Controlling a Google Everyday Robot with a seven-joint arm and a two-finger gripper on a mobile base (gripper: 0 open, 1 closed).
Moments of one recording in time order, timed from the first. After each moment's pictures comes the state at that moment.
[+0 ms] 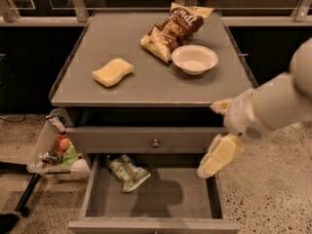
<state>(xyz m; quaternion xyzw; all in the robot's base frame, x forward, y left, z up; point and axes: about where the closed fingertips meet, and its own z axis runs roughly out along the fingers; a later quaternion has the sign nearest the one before) 0.427 -0.137 0.834 -0.54 0.79 0.15 0.25</state>
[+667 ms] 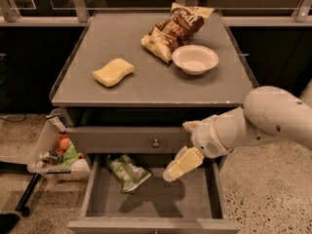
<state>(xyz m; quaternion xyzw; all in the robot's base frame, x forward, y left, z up) 0.454 -0.069 0.744 -0.48 0.79 0.26 0.28</state>
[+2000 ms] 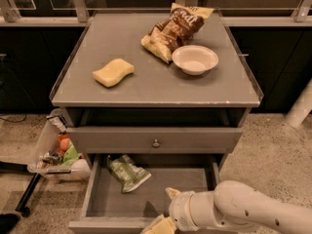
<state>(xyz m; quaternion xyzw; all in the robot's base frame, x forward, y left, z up) 0.355 -0.008 0.558 -0.38 0.82 0.35 0.27</state>
